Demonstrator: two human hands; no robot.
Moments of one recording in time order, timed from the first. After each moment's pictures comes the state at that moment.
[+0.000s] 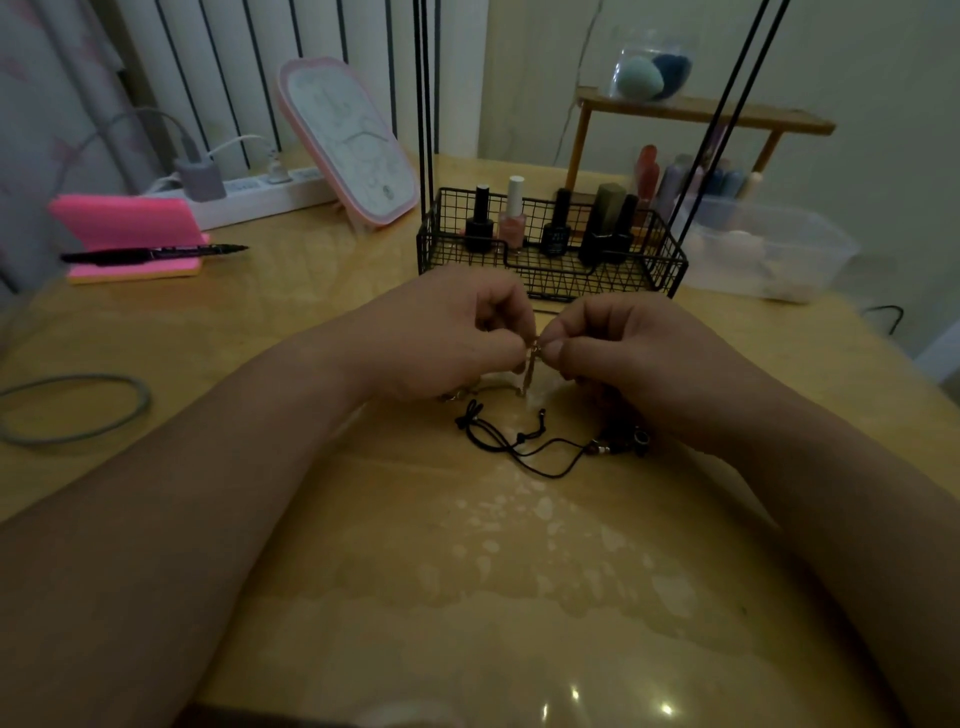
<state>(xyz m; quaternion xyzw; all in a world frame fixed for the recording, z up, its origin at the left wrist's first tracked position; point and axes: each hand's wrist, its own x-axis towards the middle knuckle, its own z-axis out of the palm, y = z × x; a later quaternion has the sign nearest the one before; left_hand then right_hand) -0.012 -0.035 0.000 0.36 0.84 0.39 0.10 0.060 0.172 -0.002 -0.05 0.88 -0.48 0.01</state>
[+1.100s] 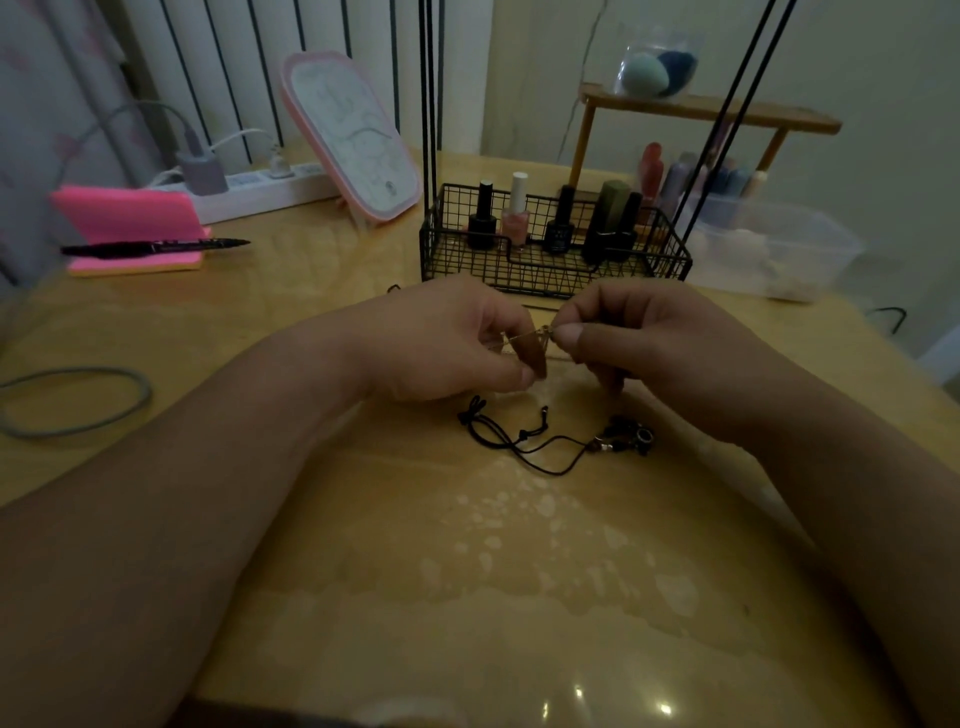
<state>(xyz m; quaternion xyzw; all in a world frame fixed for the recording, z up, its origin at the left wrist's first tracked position) -0.013 -0.035 0.002 0.39 0.85 0.32 0.15 0.060 0.182 0.003 -0.09 0.88 -0.47 0.00</state>
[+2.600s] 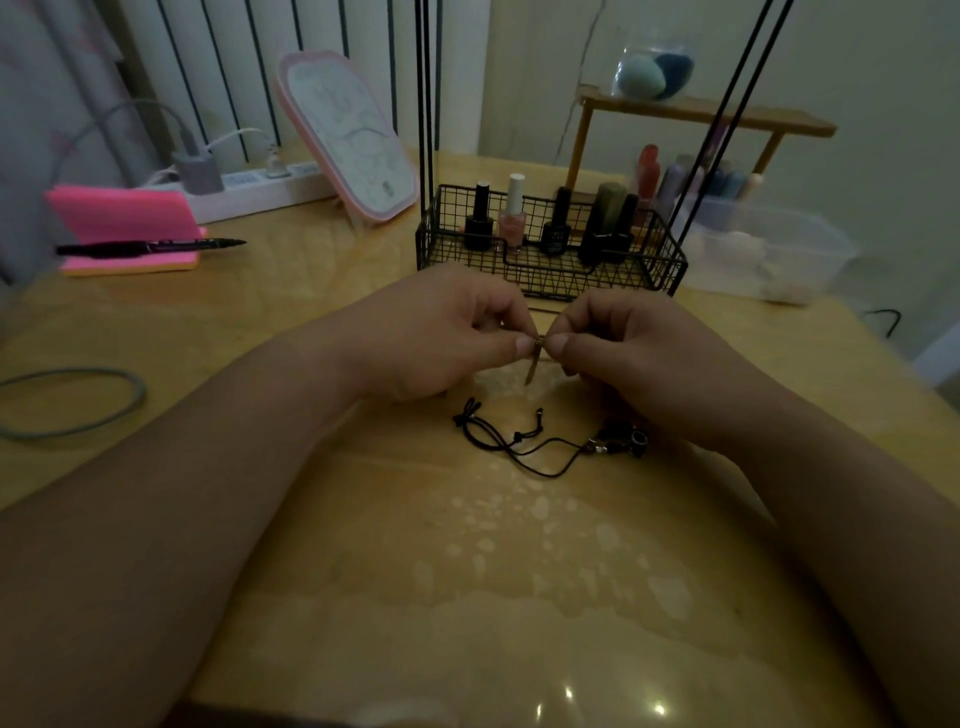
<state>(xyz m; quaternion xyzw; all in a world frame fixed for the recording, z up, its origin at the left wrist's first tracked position) -0.017 -0.036 -0.005 0.38 0.85 0.36 0.08 0.057 0.178 -0.005 -0.06 0.90 -0.42 -0.02</state>
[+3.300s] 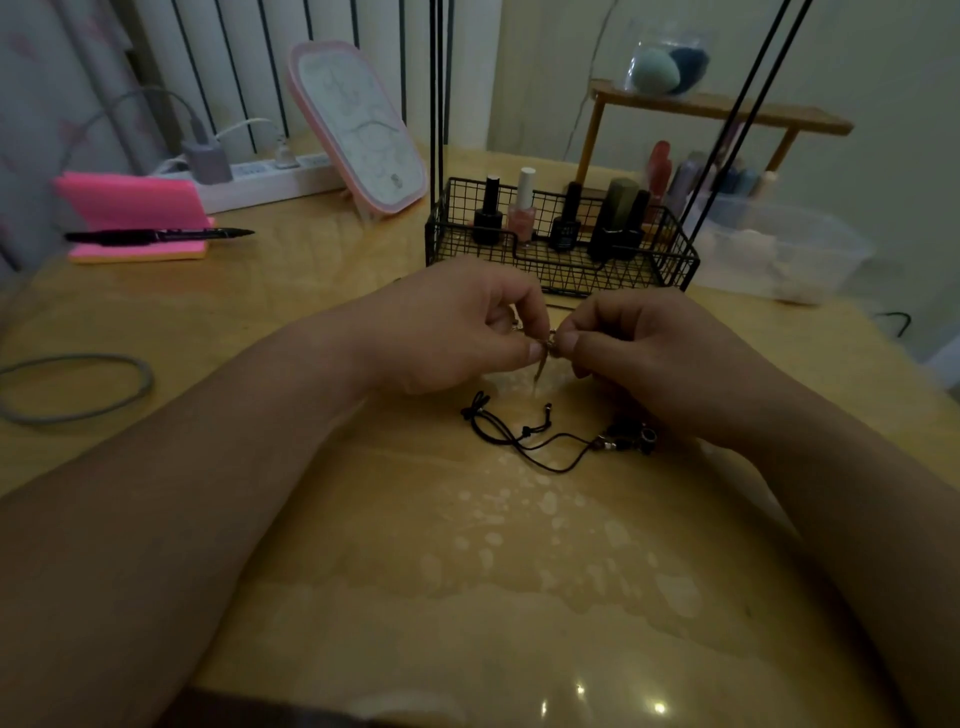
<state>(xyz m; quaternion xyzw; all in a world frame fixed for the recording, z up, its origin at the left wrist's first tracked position) -0.018 -0.035 -0.005 0.39 0.84 0.36 0.10 0.058 0.177 -0.003 -0.06 0.92 -0.38 -0.02</state>
